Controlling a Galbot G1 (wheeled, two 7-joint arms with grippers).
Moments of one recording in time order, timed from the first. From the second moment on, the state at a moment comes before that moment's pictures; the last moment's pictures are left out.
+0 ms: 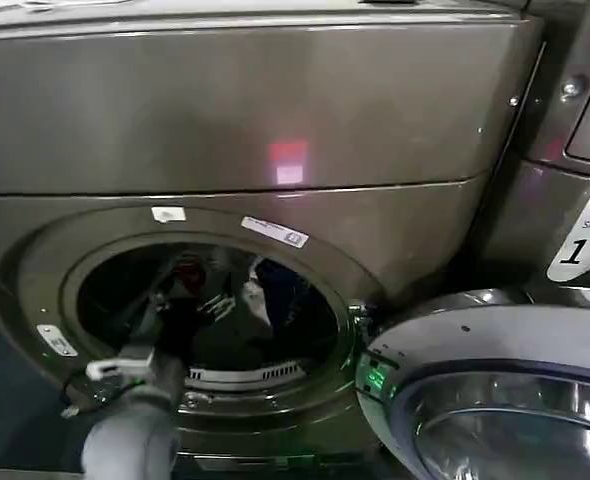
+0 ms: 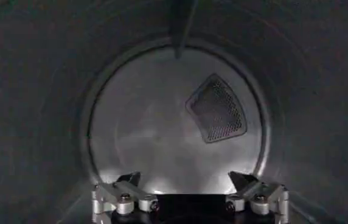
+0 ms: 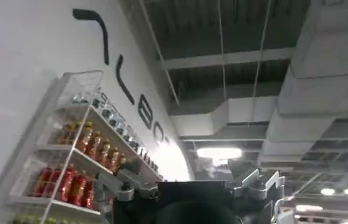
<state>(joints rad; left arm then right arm) 0.60 -1.53 -0.42 -1.43 0.01 0.38 -0.01 -1.77 0.91 2.56 1.74 0.58 -0.26 -0.05</state>
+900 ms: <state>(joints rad) -0.05 -1.42 0.12 -0.47 0.24 0.23 0.67 -1.75 0.91 2.56 1.72 0.58 -0.25 -0.06</state>
